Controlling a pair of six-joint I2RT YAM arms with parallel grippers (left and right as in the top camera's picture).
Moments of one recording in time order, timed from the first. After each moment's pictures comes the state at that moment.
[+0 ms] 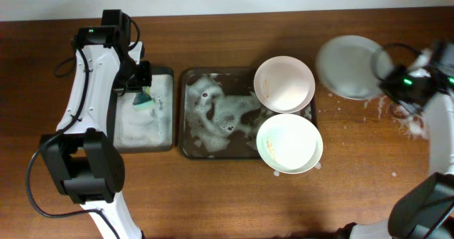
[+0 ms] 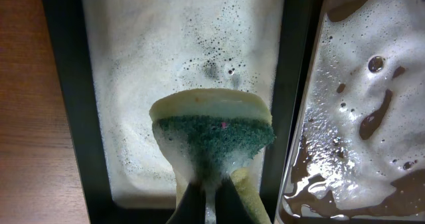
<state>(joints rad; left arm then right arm) 0.00 2.05 1.90 -1.30 0.02 -0.05 -0.47 1.64 1.34 -0.74 -0.24 0.40</state>
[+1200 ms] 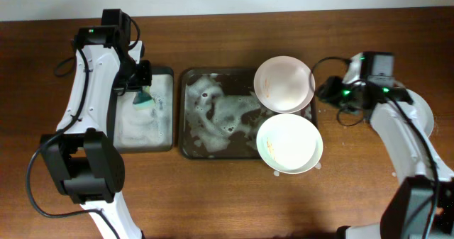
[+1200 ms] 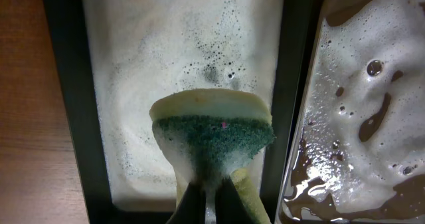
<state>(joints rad) 0.00 2.05 1.90 -1.29 0.02 -0.05 -0.11 1.61 1.13 -0.60 -0.29 0.34</state>
